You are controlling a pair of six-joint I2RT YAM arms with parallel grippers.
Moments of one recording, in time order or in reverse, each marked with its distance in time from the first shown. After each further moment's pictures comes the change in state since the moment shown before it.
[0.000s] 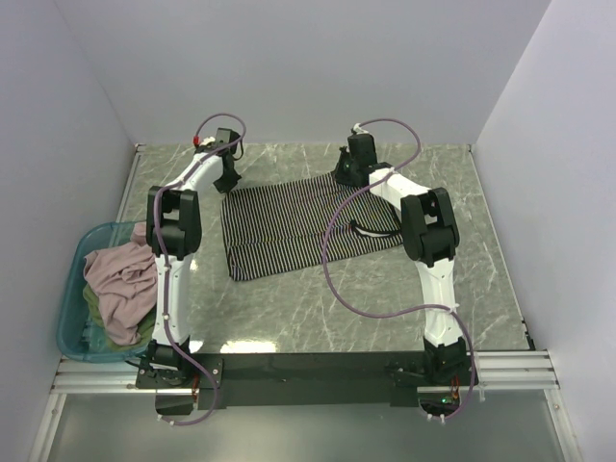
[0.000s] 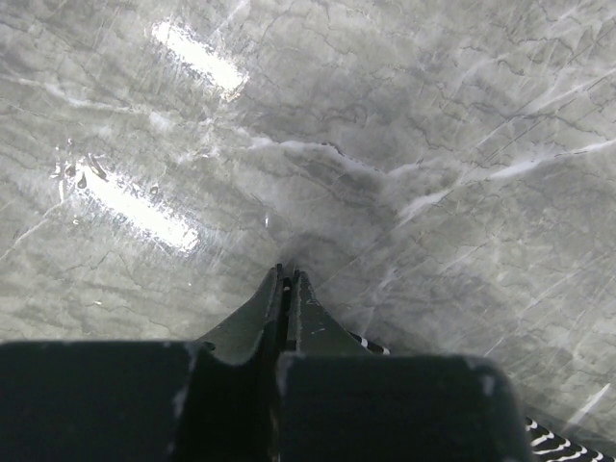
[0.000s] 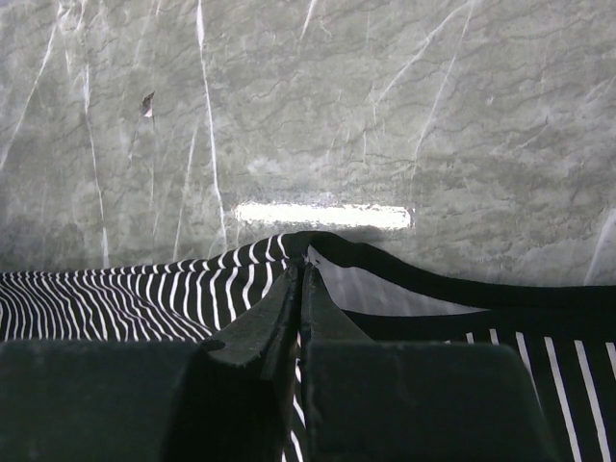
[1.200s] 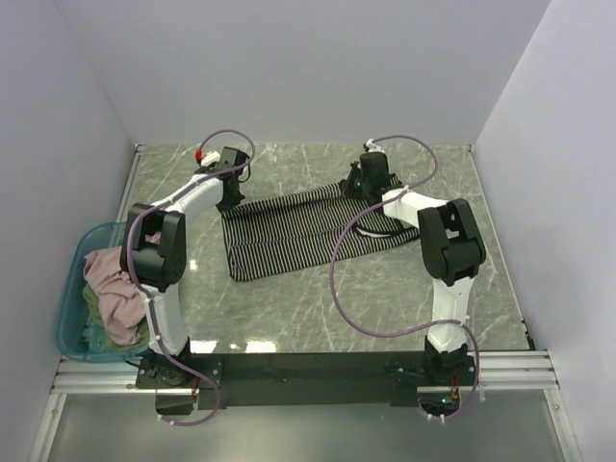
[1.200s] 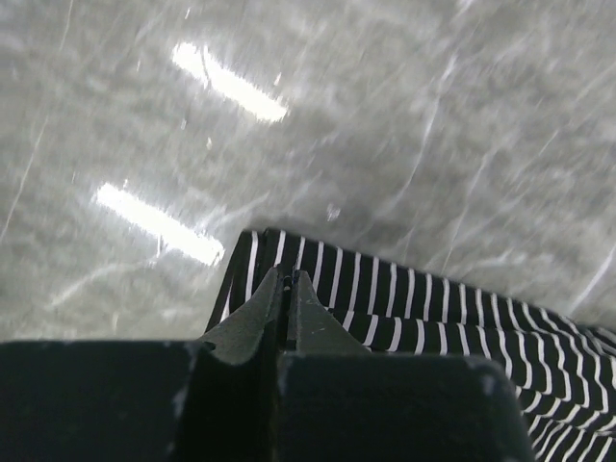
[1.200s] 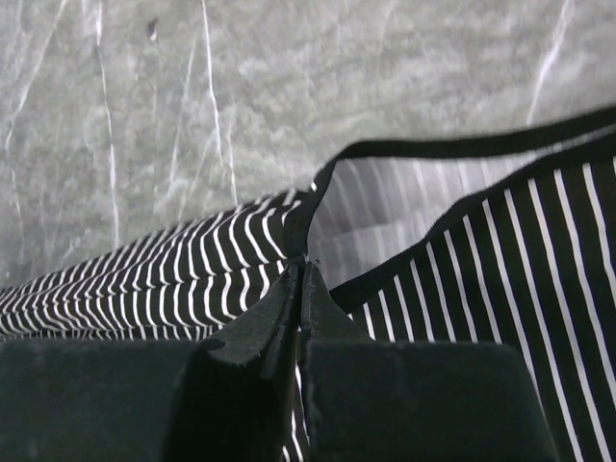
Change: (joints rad) left arm -0.104 -0.408 -0.509 0.123 -0.097 -0.020; right arm 0.000 -0.278 -0.435 0.203 0.016 0.022
